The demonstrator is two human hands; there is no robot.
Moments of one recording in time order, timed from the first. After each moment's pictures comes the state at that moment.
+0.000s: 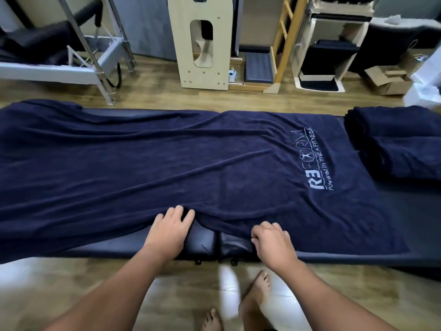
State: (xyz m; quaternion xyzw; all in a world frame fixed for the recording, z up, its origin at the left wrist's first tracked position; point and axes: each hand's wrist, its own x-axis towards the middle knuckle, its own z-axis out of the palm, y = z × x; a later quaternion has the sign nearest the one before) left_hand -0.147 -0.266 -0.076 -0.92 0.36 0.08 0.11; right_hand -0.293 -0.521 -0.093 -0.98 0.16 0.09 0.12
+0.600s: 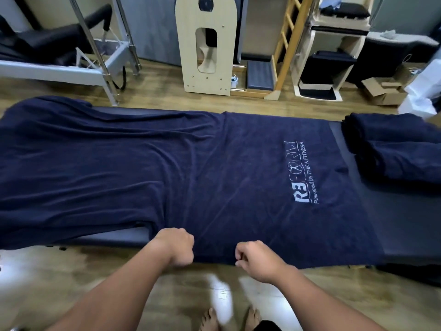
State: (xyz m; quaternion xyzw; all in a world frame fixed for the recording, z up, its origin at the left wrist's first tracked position) left_hand -0.180 -0.268 -0.042 -0.85 0.37 0.35 0.16; right_hand -0.315 -0.481 -0.081 -0.93 0.07 0.24 0.27
